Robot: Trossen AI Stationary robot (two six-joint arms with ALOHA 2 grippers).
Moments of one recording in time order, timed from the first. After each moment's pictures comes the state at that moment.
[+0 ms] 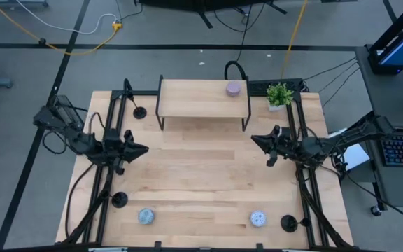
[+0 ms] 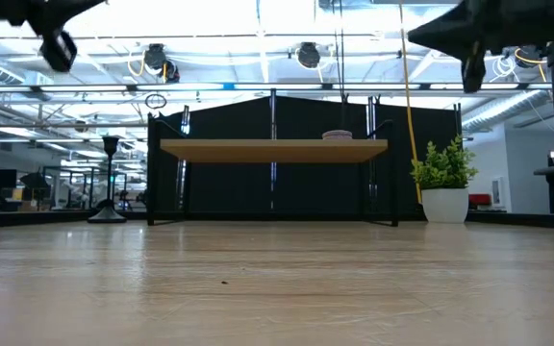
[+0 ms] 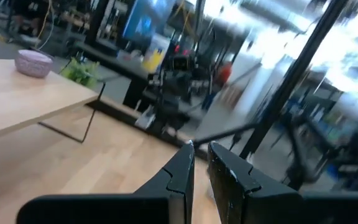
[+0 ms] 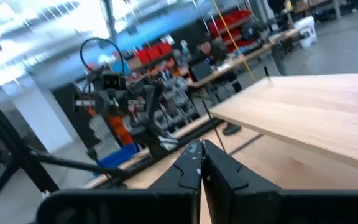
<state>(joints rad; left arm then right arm) -0.55 0.39 0.31 0.19 -0.59 -0.40 0.31 0.62 0.24 0.52 0.63 0.42</state>
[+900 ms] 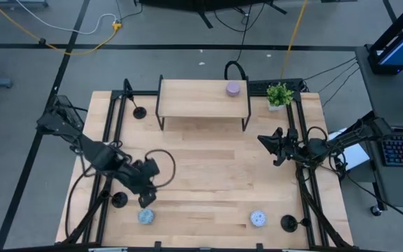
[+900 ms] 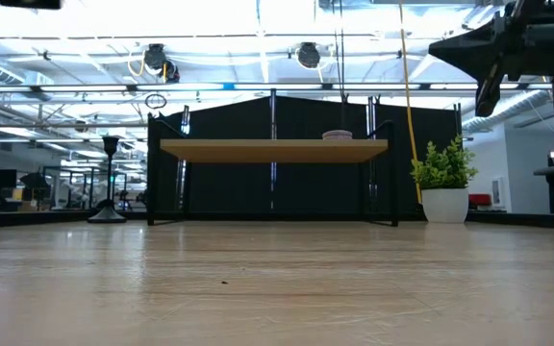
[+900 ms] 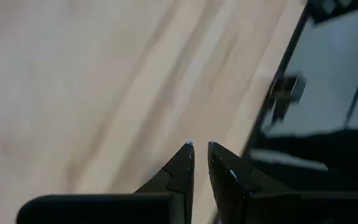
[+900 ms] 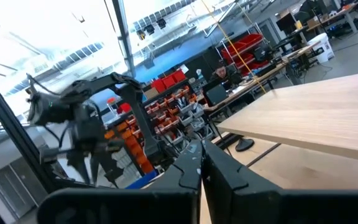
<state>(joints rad) -0.55 1.30 1.21 -0.92 -0.04 -1.12 0.32 0.52 0.02 0.80 0.62 0.40</state>
